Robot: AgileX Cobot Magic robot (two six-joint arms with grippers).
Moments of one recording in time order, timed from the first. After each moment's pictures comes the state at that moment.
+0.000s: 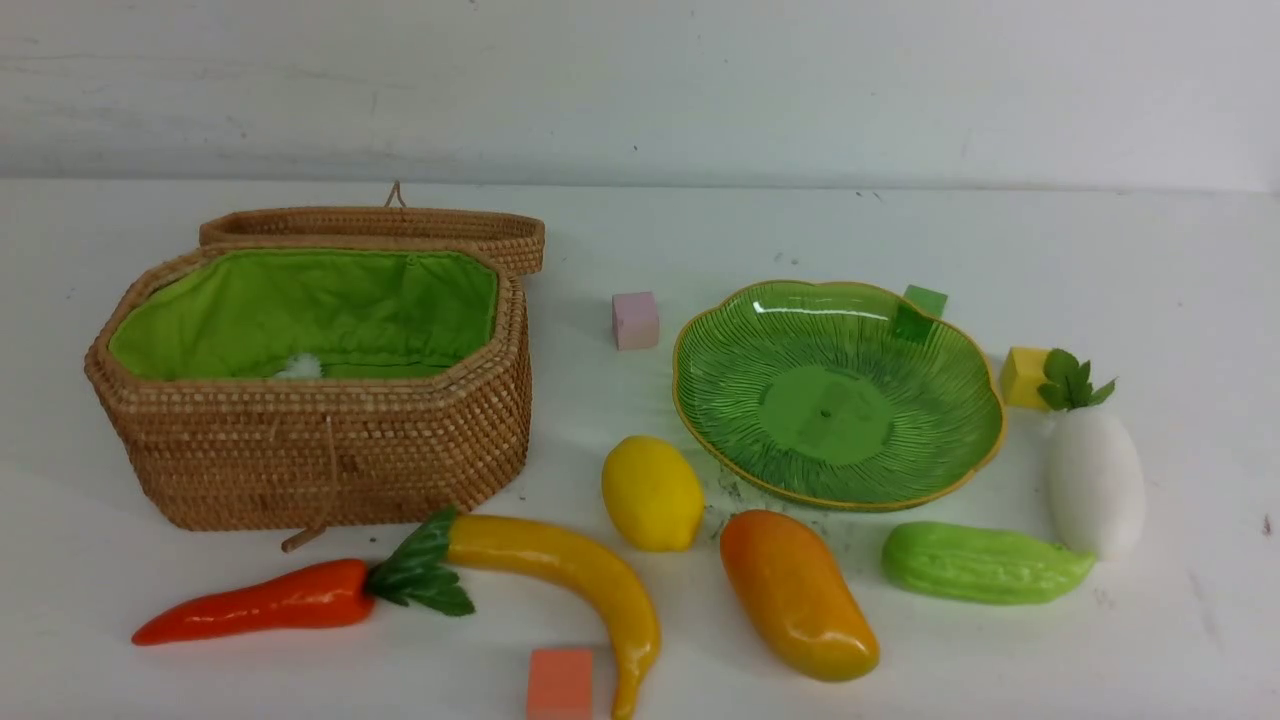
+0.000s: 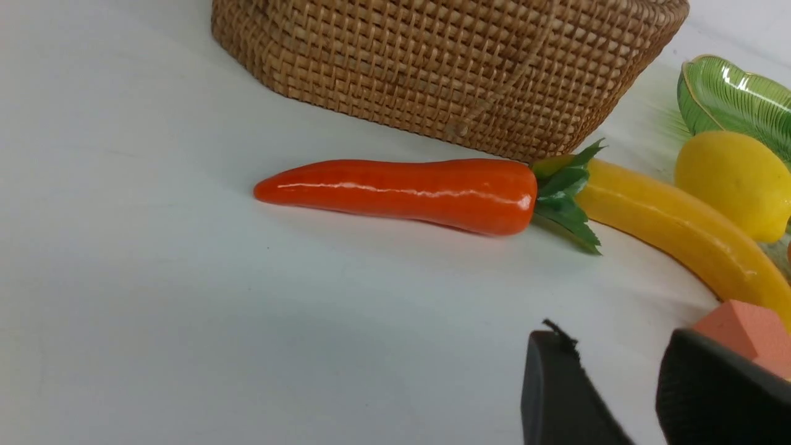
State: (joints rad) right arm 0.00 -0.01 0.02 -0.06 0.37 0.05; left arm -0.10 -0.01 0.03 -0.21 0.37 -0.24
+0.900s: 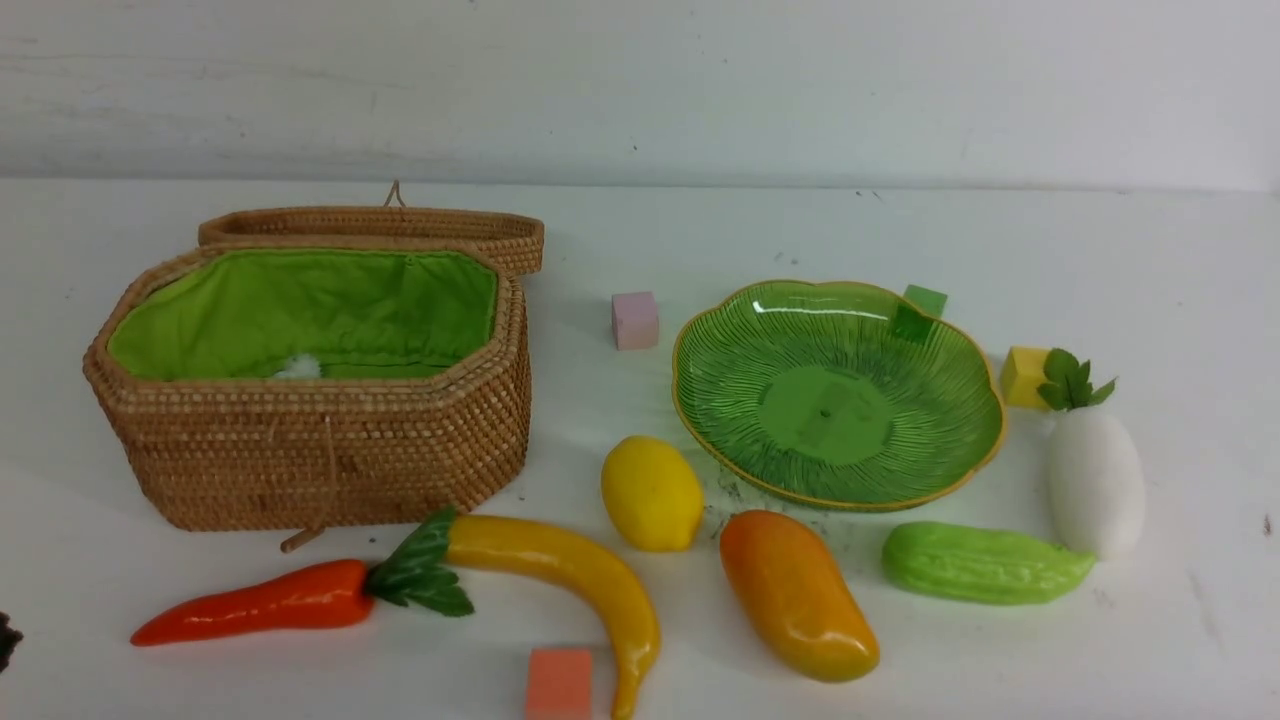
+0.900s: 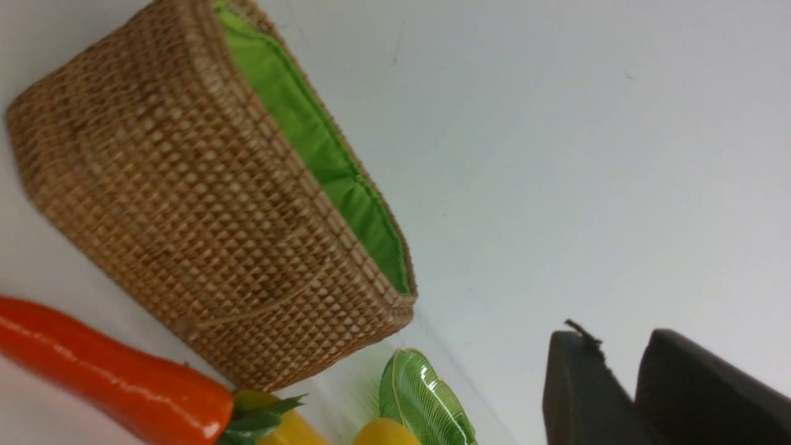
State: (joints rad) right arm 0.00 -0.01 0.02 -0.06 0.37 0.05; left arm -0.10 -0.01 -0.06 -0.68 0.04 -0.36
